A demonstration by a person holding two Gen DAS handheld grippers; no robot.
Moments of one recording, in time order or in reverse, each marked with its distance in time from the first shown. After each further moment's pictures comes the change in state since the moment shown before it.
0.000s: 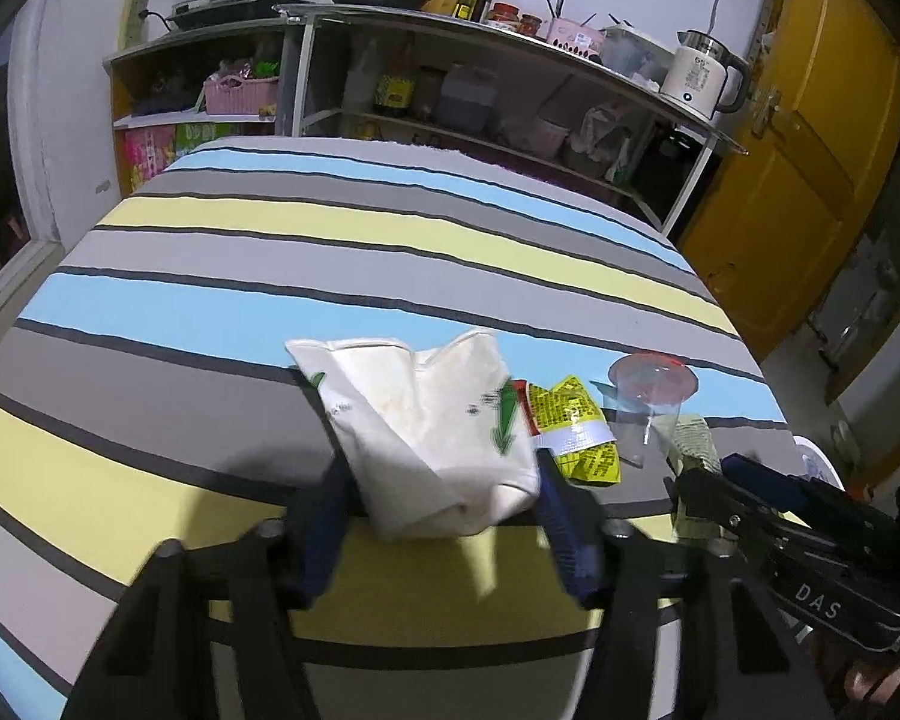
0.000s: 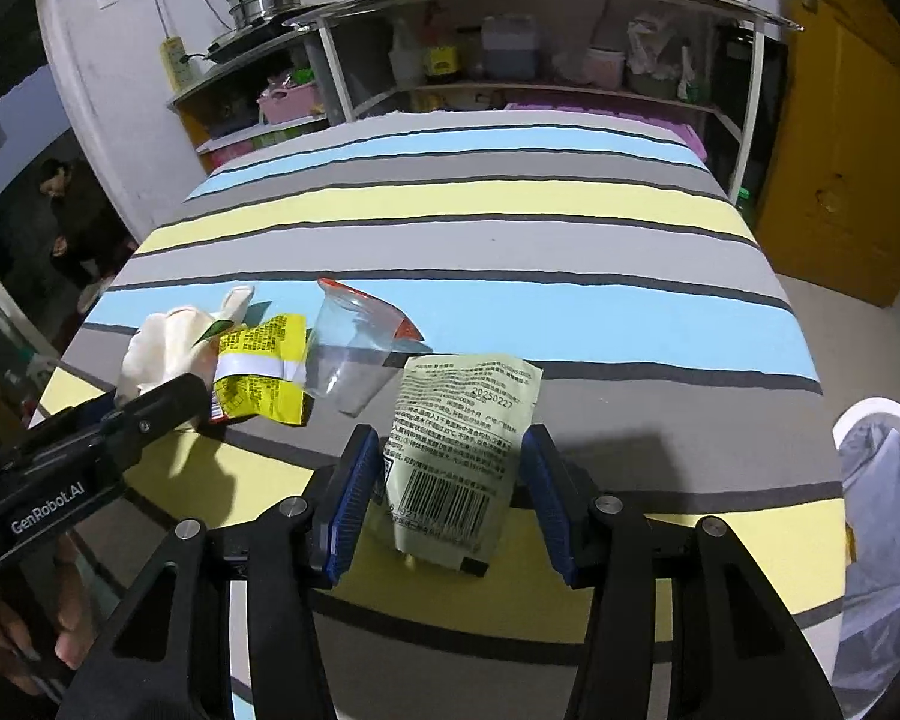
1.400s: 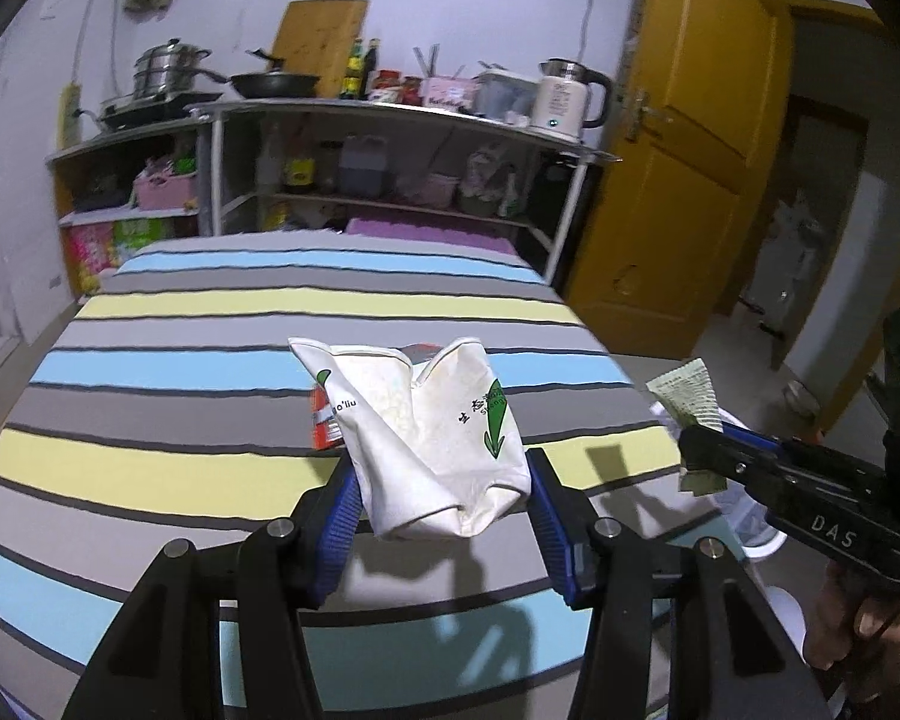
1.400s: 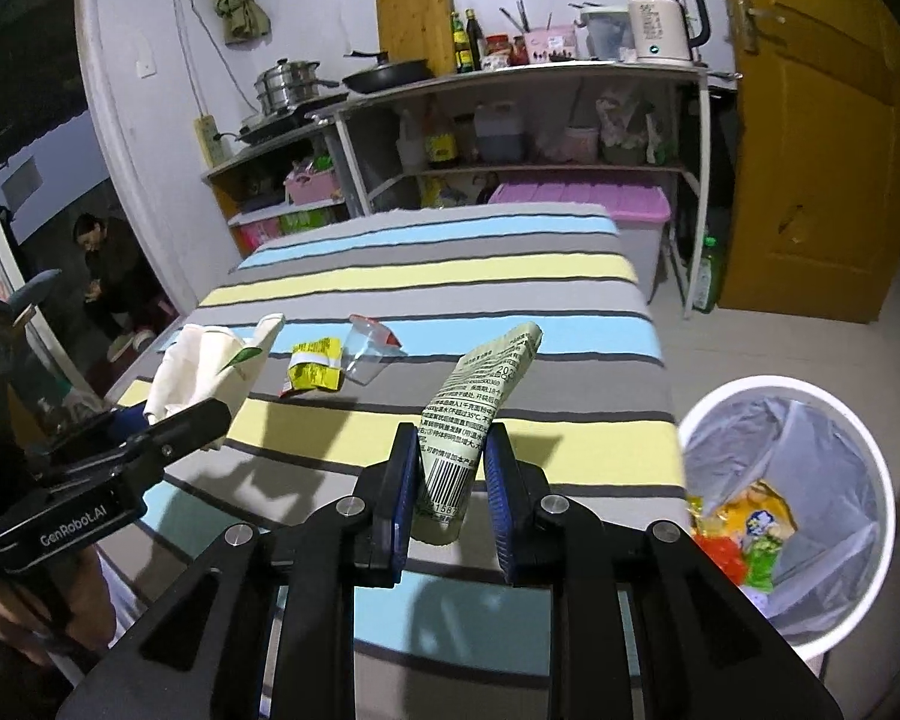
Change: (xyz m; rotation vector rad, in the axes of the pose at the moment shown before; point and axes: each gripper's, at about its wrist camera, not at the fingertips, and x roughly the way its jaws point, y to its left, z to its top) left arm -0.108 -0.088 -0.051 0.183 -0.147 -0.129; right arm -0.133 -0.035 -0.058 0.020 -0.211 0.045
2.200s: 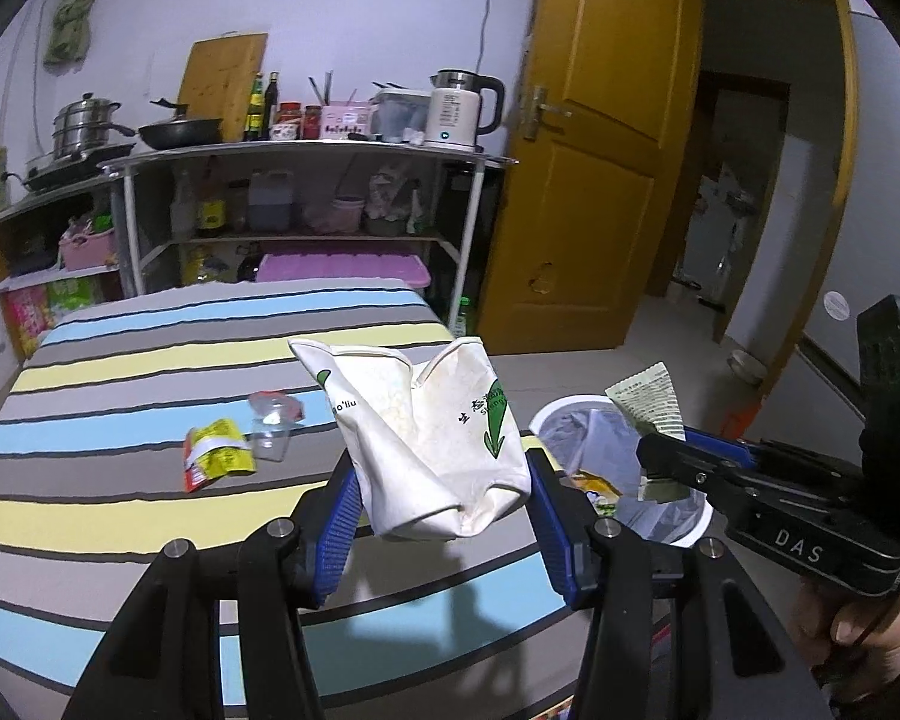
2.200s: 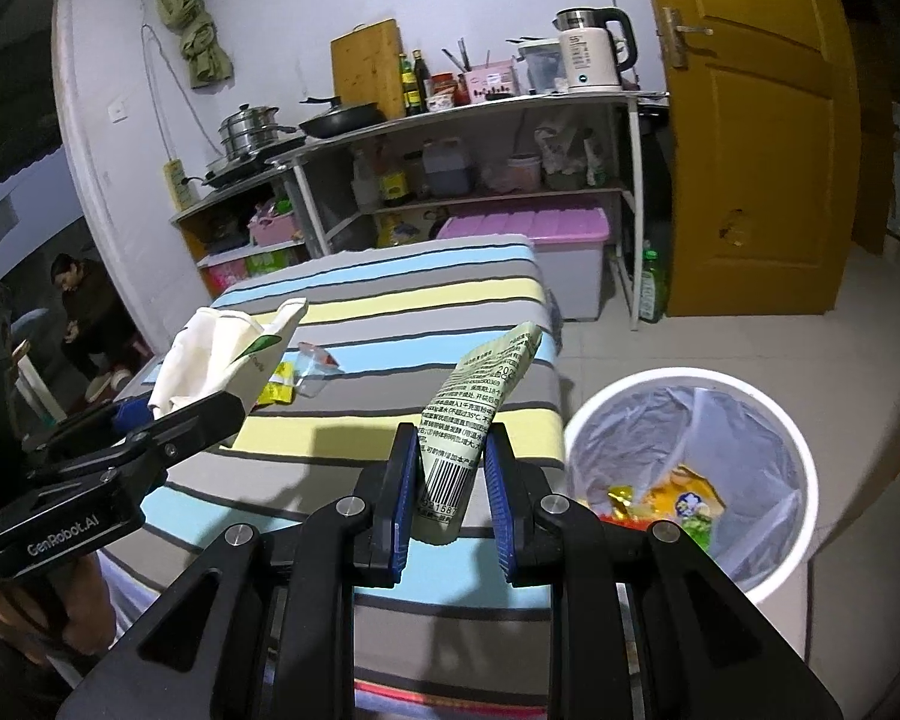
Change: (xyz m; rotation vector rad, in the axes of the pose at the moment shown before) left arm -0.013 -0.087 0.014 0.132 -0.032 -0.135; right arm -0.066 -0.047 -0.012 0.060 -0.082 -0.078
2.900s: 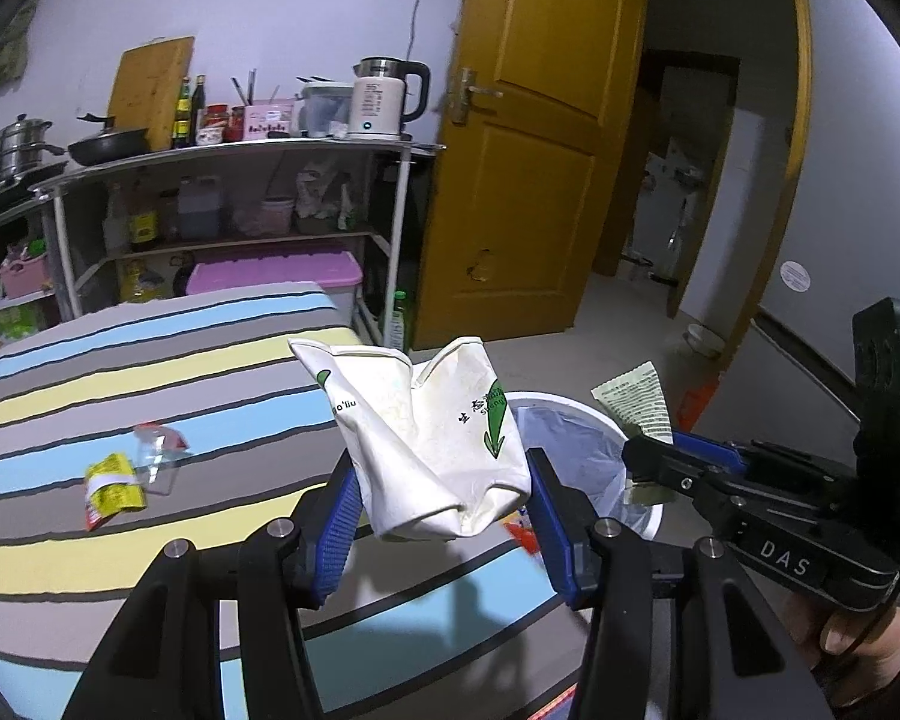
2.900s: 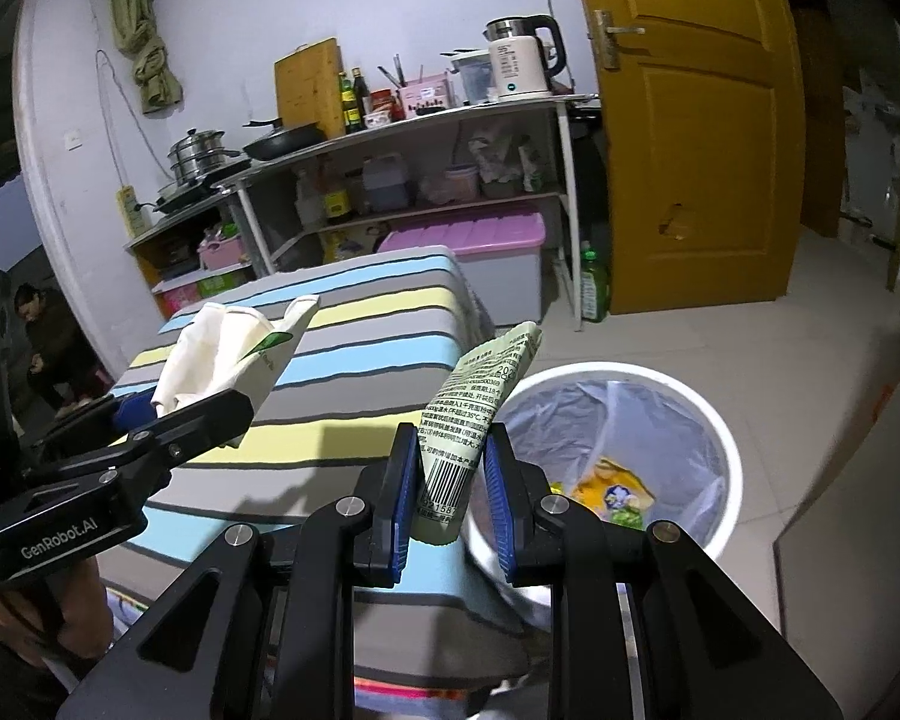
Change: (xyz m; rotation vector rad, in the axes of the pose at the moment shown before) left arm 0.040 -0.057 0.012 0.076 0.027 -0.117; right arm -0.023 -0.052 -0.007 0.064 -0.032 -0.107
